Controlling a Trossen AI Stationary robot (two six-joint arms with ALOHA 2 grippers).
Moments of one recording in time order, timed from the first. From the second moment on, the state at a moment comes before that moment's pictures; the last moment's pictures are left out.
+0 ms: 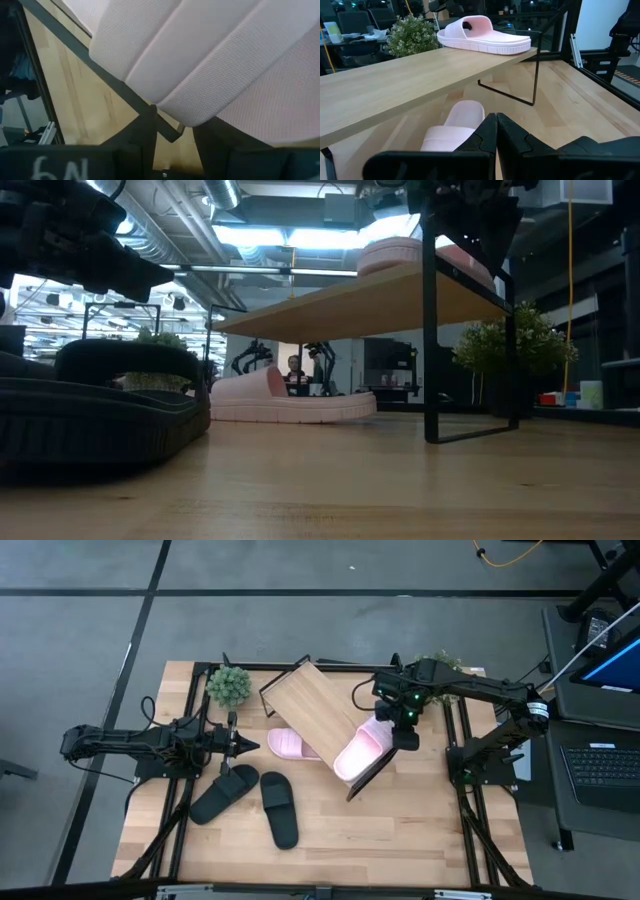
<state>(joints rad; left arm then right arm) 0.08 0.27 0.05 0.11 0.06 0.06 -0.30 1.51 1.42 -1.43 -0.34 -0.16</state>
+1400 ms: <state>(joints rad) 0.08 0.27 0.05 0.11 0.06 0.06 -0.30 1.51 1.42 -1.38 -0.34 -0.01</state>
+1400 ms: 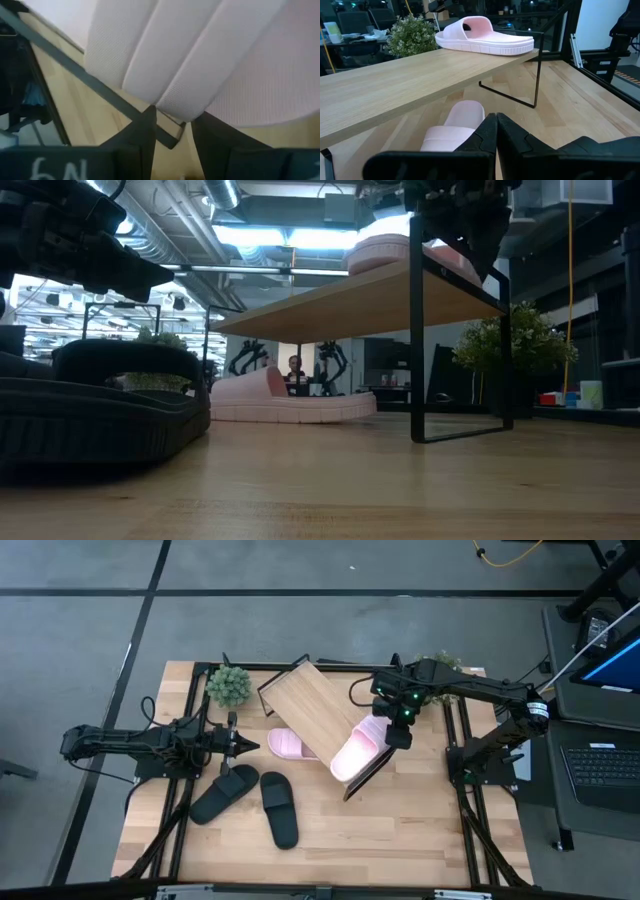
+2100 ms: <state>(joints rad) 0.08 0.27 0.05 0.11 0.06 0.06 -0.30 1.51 1.42 -1.42 -0.31 -0.01</state>
